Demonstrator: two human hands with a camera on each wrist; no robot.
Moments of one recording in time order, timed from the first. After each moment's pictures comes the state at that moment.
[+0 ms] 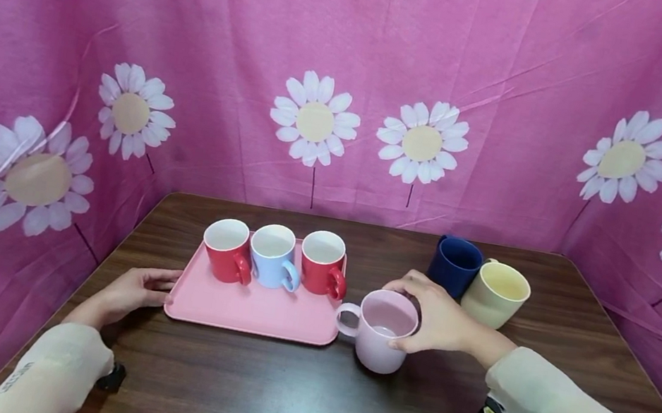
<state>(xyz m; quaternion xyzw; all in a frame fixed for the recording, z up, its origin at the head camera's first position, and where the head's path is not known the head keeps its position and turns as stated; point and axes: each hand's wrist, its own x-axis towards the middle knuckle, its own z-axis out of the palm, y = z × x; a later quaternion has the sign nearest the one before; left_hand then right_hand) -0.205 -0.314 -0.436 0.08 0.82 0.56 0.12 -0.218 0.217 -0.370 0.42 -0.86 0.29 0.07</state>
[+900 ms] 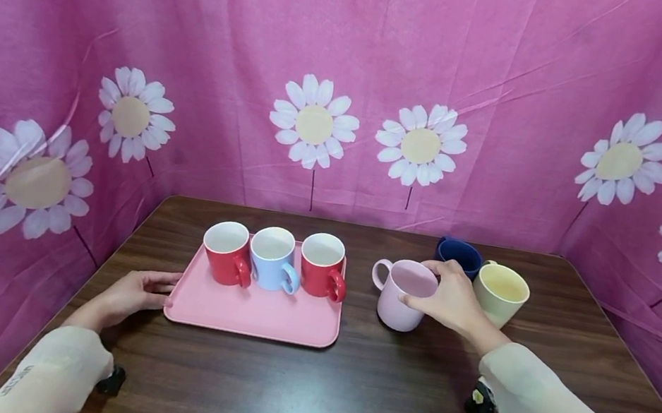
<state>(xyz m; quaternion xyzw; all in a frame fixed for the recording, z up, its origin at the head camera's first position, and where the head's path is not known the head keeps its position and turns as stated) -0.206 -0.314 -0.438 0.08 0.81 0.56 0.12 -0.246 0.238 -0.388 0.14 -0.94 0.30 0.12</state>
